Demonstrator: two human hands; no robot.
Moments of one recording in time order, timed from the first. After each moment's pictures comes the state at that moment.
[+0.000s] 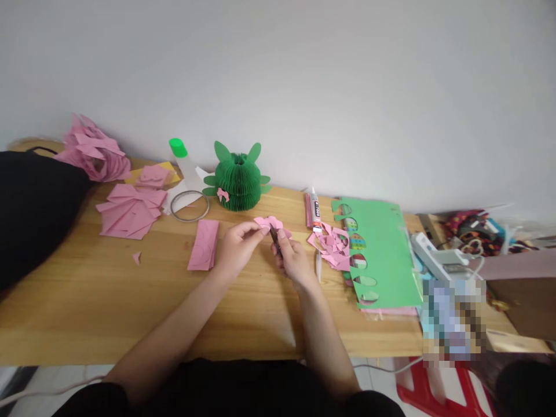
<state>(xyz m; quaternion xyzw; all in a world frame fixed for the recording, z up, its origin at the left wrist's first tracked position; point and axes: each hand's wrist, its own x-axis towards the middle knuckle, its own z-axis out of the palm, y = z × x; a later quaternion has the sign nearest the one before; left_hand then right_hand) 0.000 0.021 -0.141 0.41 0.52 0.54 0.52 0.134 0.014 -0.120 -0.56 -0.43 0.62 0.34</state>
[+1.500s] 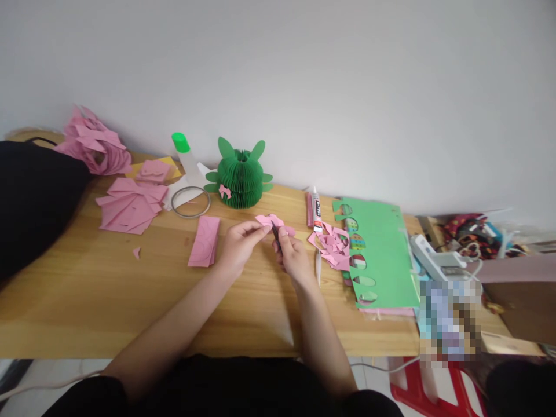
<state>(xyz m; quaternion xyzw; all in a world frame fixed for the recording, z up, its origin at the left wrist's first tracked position) 0.007 0.021 -0.134 0.30 0.49 0.57 0.59 0.135 0.015 -0.132 -0.56 -0.47 0.57 0.37</state>
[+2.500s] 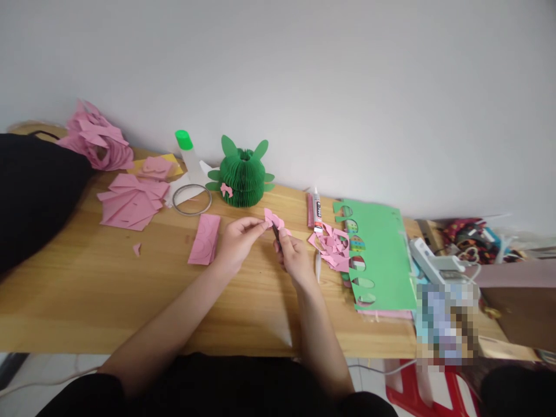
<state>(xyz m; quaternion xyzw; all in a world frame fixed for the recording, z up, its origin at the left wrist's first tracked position) 0.002 0.024 -0.132 0.33 0.50 0.56 0.57 0.137 0.014 -0.132 -0.55 -0.51 0.55 0.37</state>
